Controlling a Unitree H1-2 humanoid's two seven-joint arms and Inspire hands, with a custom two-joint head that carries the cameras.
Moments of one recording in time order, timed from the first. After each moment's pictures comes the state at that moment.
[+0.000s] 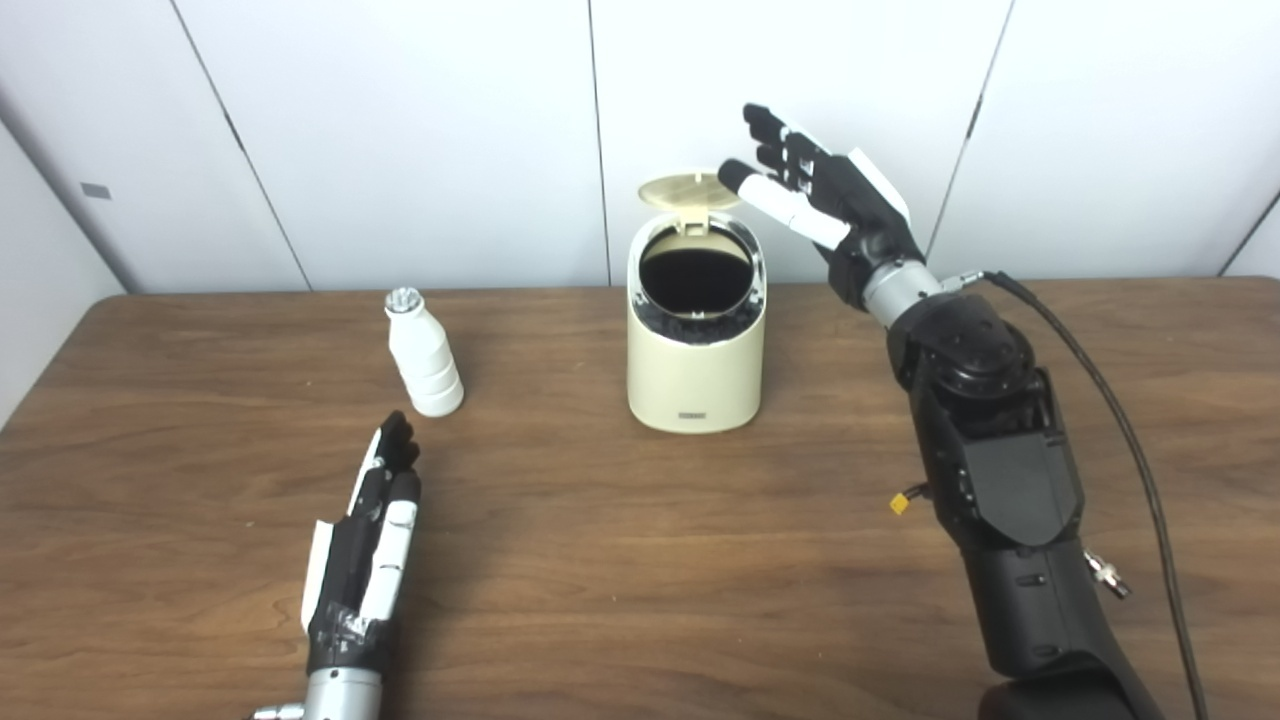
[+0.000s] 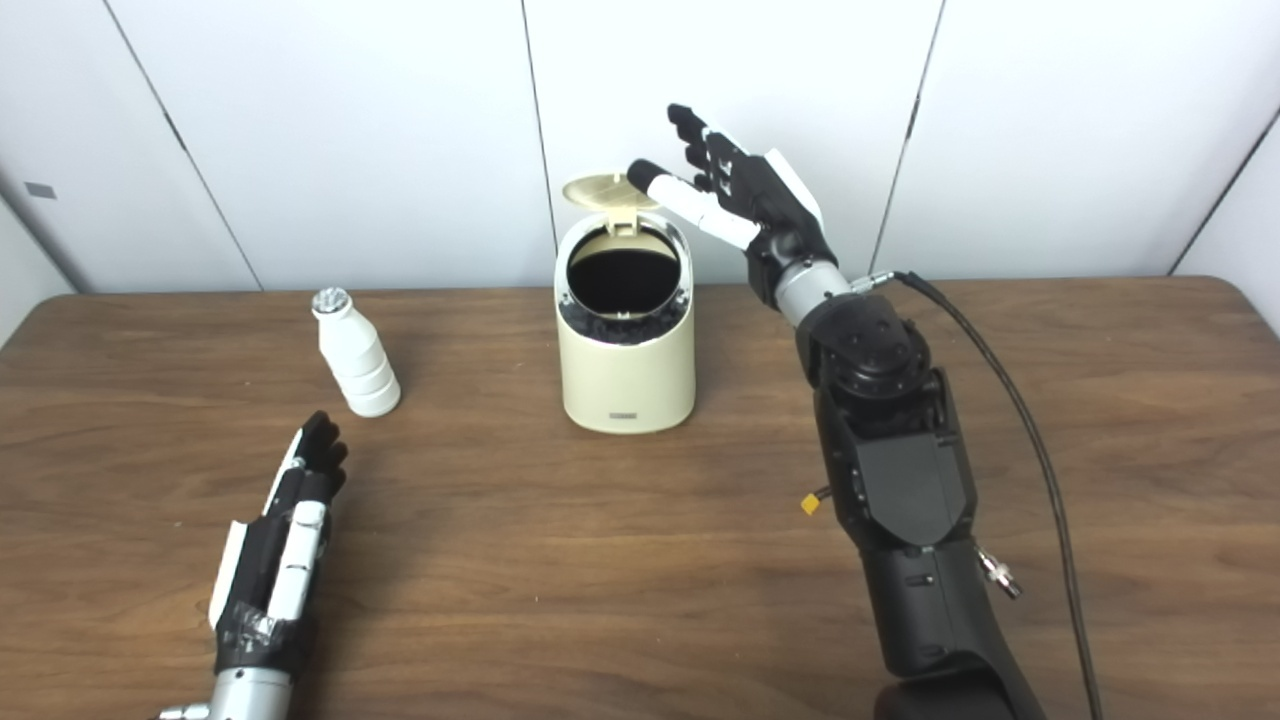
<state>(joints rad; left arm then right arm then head) 0.14 0.03 0.09 -0.15 -0.05 -0.14 -0.03 -0.68 -0.08 -0.03 0.05 -0.04 0.44 0.19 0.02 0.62</state>
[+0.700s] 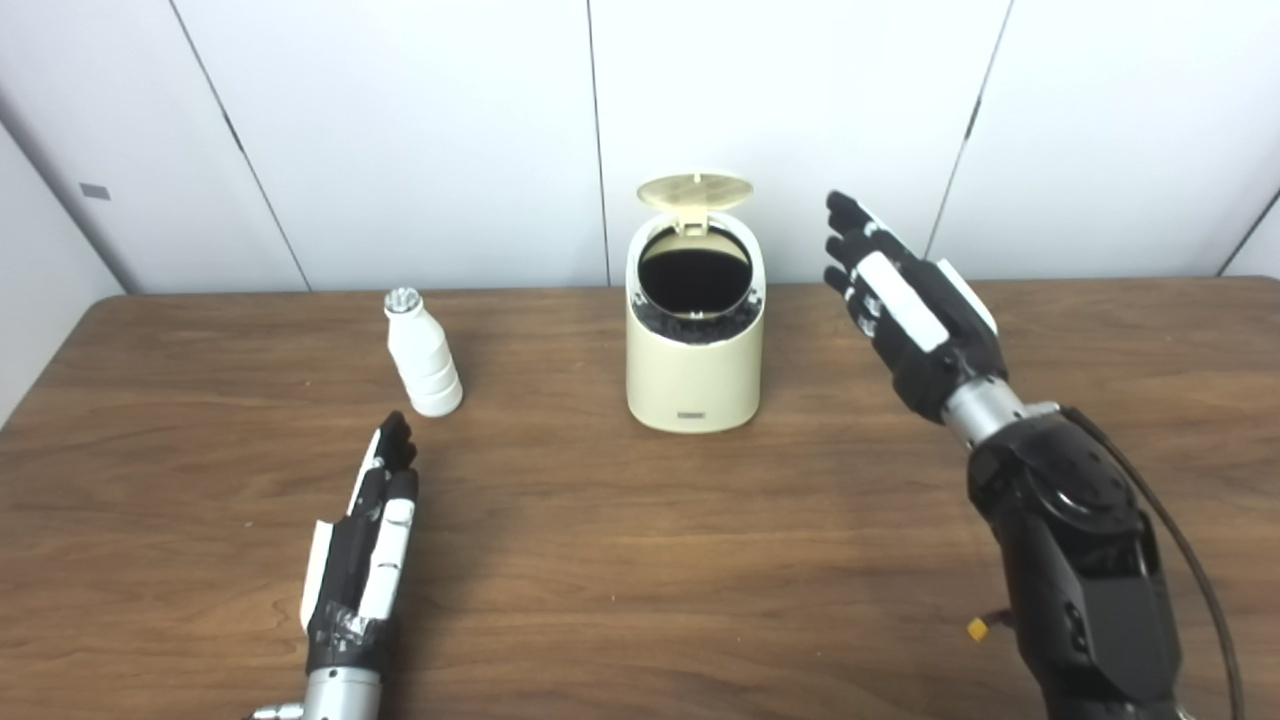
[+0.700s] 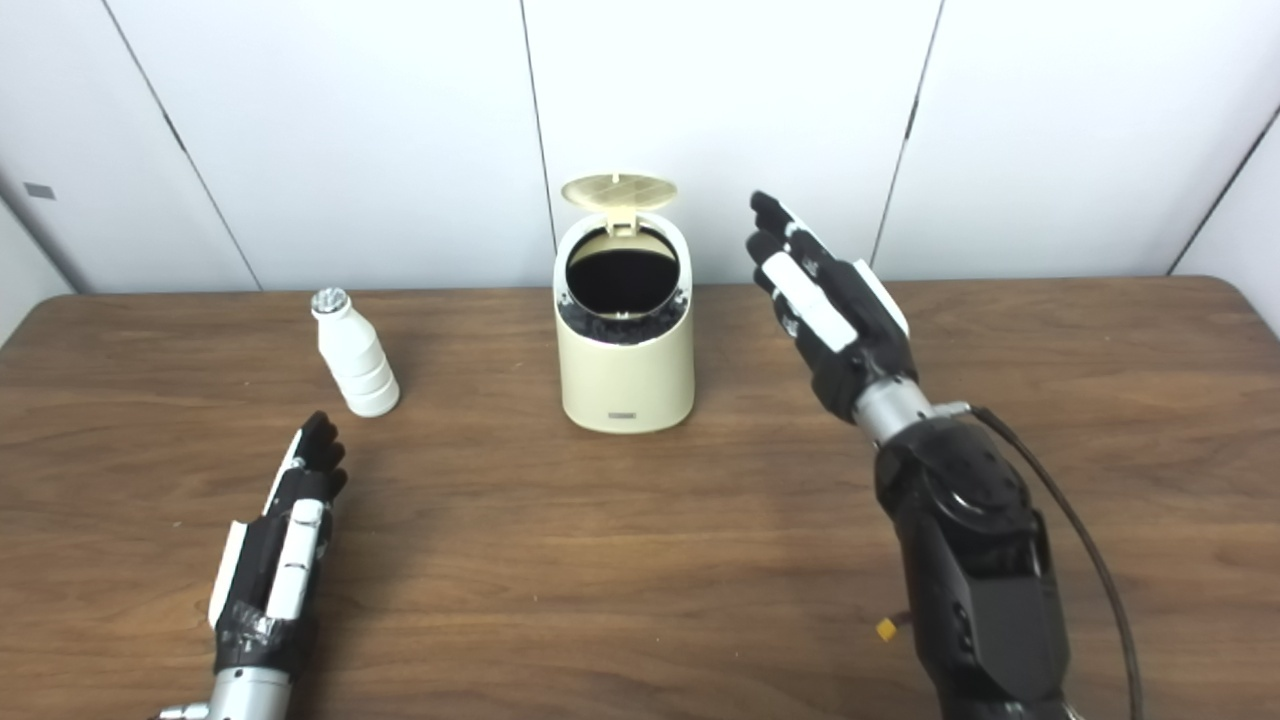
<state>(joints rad) 0.14 0.03 0.09 -0.15 -0.07 -0.14 -0.04 -0.37 -0.14 -0.07 -0.17 0.25 0.47 0.13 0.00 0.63</state>
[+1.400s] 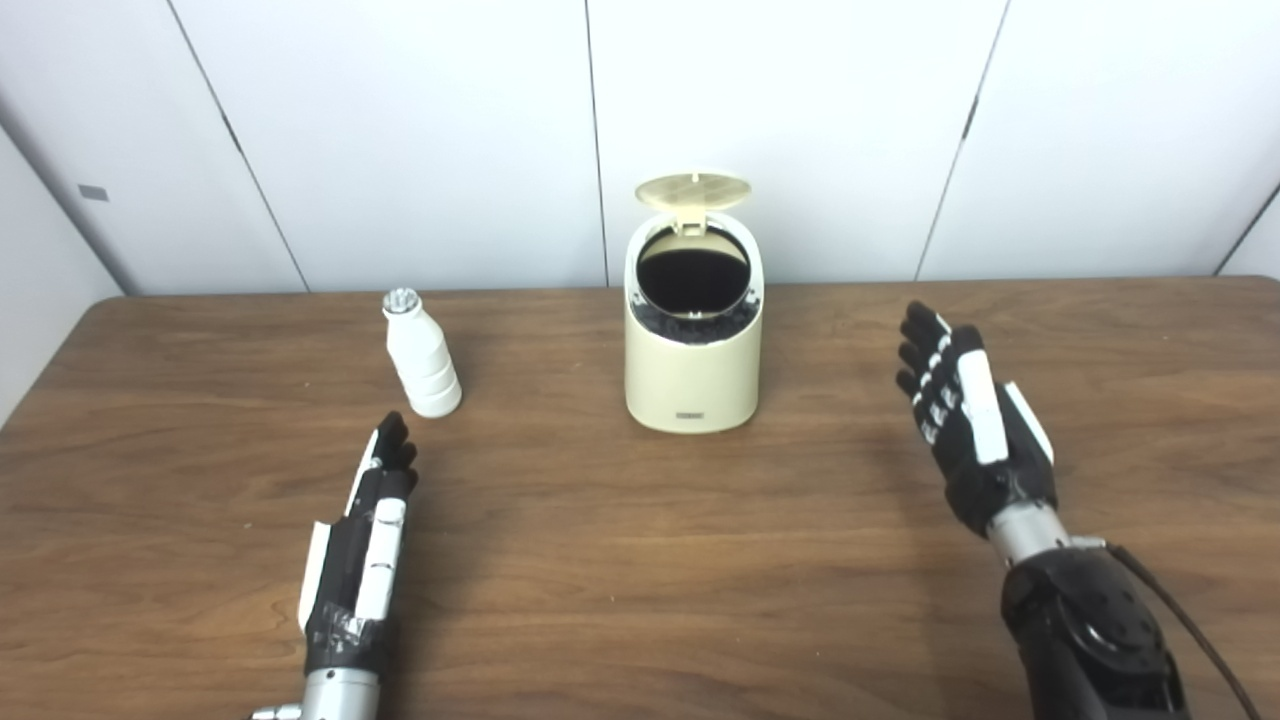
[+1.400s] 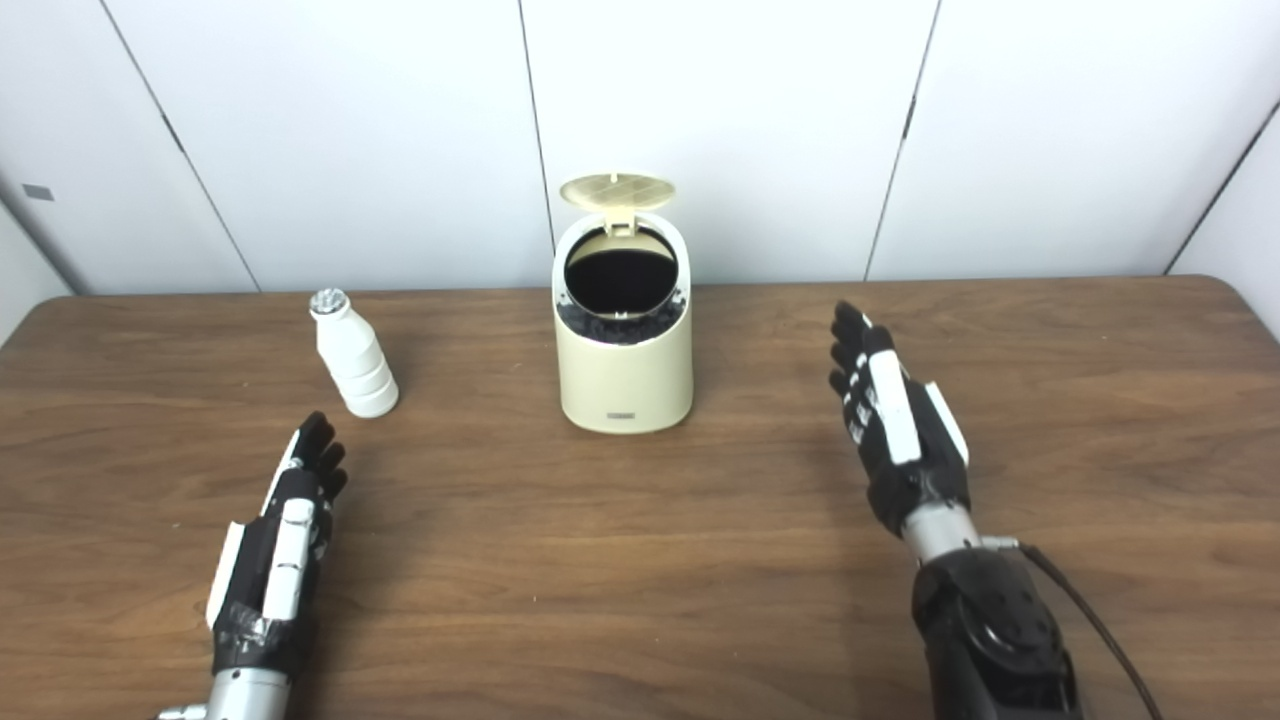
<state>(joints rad) 0.14 0.04 0.09 -0.15 -0.09 -0.14 -0.04 -0.15 -0.11 -0.13 -0.11 0.25 0.26 0.08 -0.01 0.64</state>
